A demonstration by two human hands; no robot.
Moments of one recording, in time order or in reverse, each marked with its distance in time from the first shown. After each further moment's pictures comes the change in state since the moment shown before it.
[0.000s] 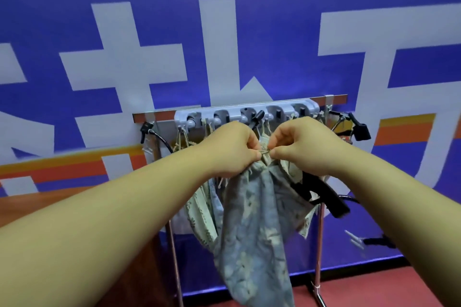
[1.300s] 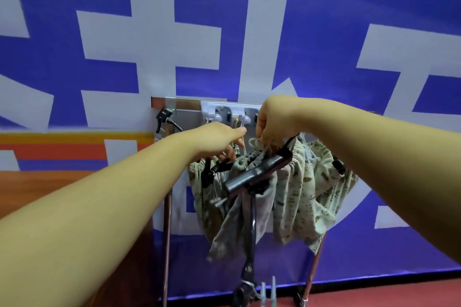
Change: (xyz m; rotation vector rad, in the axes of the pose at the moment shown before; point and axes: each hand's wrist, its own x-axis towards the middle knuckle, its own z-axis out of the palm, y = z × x) left_hand 0.031 -0.150 -0.025 -0.464 -0.128 -0.260; right_hand 0.124 -0.099 0.057 -0.657 -0.361 0.072
